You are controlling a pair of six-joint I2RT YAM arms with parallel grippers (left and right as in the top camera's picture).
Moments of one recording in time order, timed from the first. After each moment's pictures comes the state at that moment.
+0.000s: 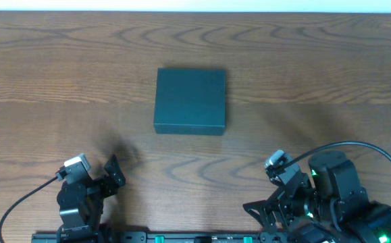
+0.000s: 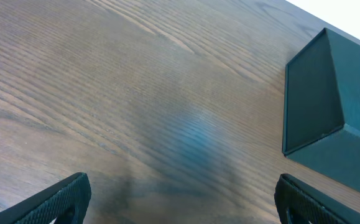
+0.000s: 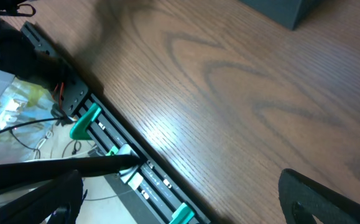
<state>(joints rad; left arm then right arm) 0.13 0.01 0.16 -0.68 0.05 -0.35 0.44 0.68 0.95 -1.27 -0.45 -0.03</state>
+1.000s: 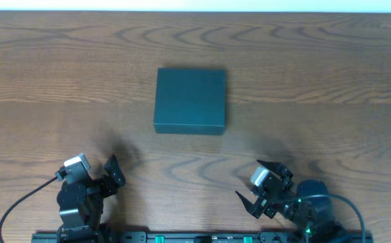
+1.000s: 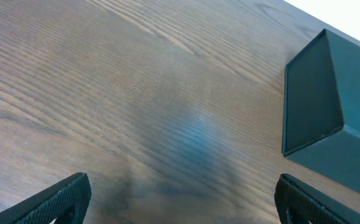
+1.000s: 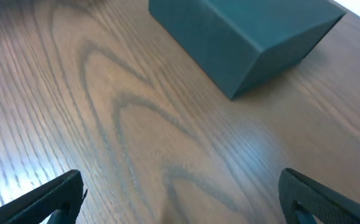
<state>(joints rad) 0.13 0.01 0.16 -0.68 0.05 -0.35 0.40 0.14 0.16 -0.58 -0.36 -0.40</state>
